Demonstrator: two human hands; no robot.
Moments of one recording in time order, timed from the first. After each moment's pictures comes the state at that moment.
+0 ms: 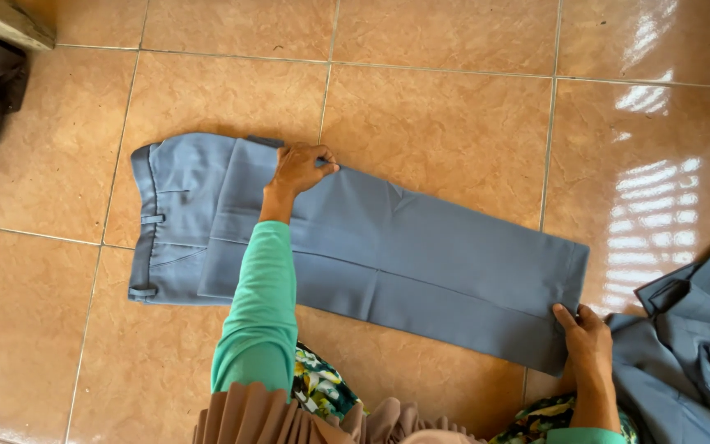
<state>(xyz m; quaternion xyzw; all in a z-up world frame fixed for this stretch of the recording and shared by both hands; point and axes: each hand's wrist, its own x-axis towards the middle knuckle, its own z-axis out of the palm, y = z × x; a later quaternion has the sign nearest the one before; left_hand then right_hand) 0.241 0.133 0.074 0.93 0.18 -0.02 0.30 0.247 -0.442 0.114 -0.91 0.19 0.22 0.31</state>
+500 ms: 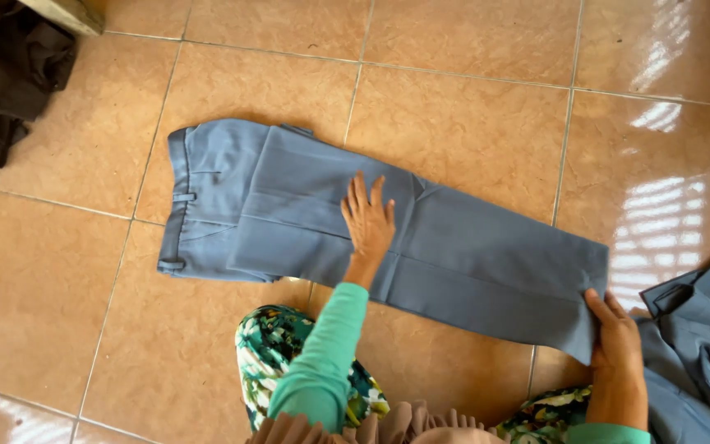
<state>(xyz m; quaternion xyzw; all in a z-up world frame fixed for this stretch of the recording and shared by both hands) 0.185 -0.038 0.044 0.92 0.31 0.19 0.11 0.258 -0.447 0.137 -0.73 0.22 0.21 0.61</state>
